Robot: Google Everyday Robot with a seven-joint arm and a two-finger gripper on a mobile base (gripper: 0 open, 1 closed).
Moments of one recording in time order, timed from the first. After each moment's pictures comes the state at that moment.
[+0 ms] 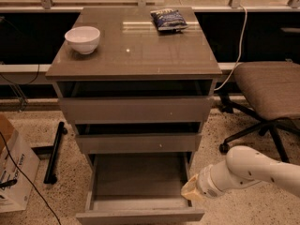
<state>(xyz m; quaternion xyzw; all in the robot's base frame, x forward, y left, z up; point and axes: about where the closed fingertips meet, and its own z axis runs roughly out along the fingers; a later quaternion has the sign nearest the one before) 0.418 -0.148 0.501 -0.53 0.80 0.22 0.19</state>
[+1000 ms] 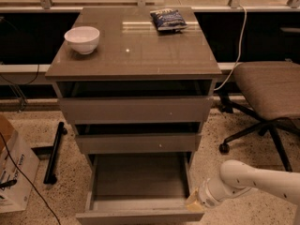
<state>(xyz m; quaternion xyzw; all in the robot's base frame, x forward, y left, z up) 0.419 -0.175 0.373 -0.50 0.82 0.24 0.13</state>
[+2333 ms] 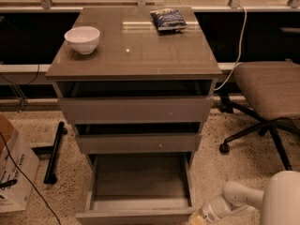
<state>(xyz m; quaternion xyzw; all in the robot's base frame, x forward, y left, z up) 0.404 -0.214 0.207 -0.40 0.86 0.30 0.09</state>
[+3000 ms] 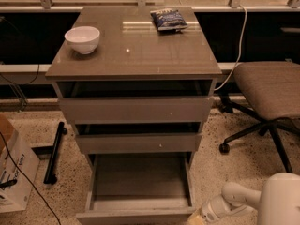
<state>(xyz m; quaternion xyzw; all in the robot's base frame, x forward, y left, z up) 0.409 -0.214 0.191 -0.39 0.86 0.30 0.09</state>
